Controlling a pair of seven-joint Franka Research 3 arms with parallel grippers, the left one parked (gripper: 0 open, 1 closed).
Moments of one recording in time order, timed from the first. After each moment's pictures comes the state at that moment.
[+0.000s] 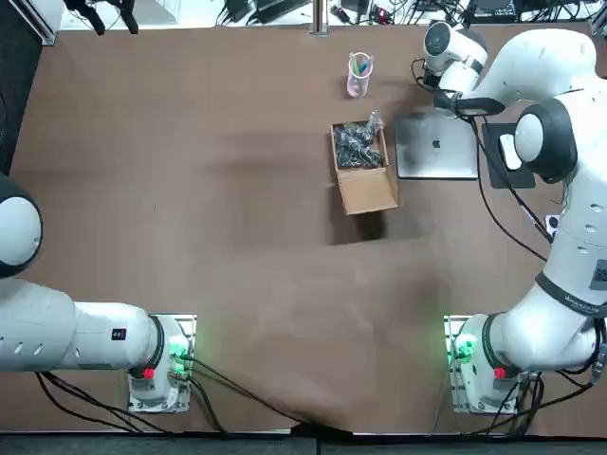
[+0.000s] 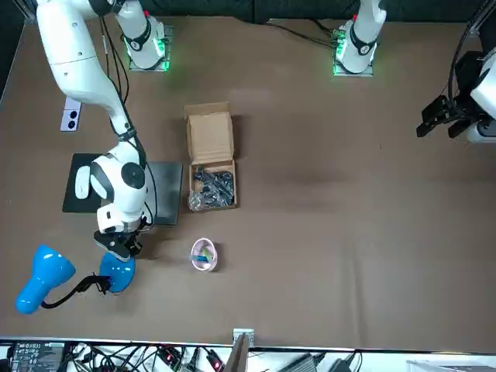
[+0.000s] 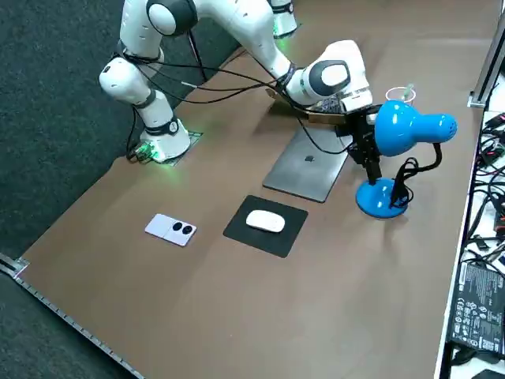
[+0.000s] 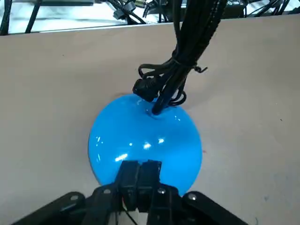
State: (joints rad) arm 0.11 0.74 0.04 -1.63 -1.06 2.52 1.33
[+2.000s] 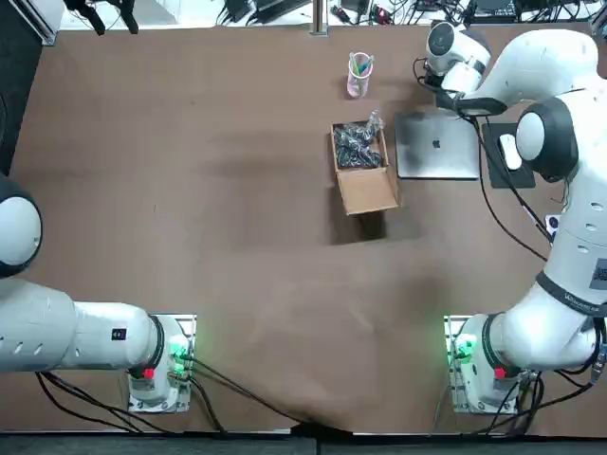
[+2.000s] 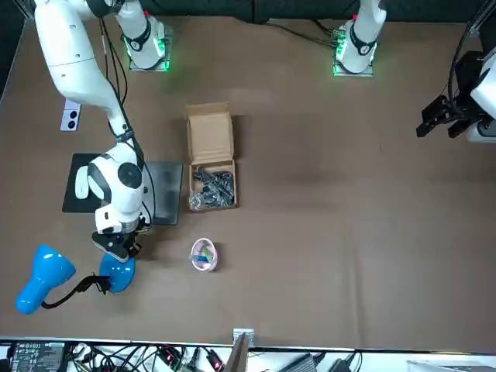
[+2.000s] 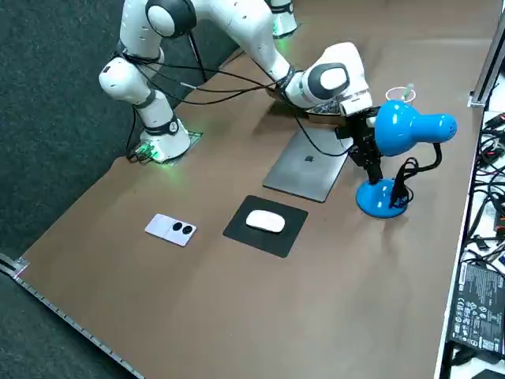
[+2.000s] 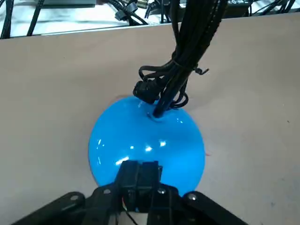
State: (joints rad) arm 0.10 0.75 0.04 -1.63 -1.07 2.56 1.34
